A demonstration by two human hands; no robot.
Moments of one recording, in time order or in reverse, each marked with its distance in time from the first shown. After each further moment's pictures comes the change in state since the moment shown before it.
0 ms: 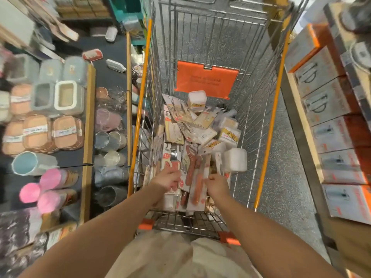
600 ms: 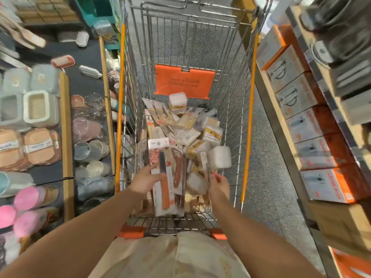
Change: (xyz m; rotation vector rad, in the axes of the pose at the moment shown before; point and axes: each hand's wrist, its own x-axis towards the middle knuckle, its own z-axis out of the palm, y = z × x) left_hand -0.003 0.013 -0.013 -0.059 0.037 0.195; right_hand -0.008 0.021 -0.015 0.440 0.347 0.155
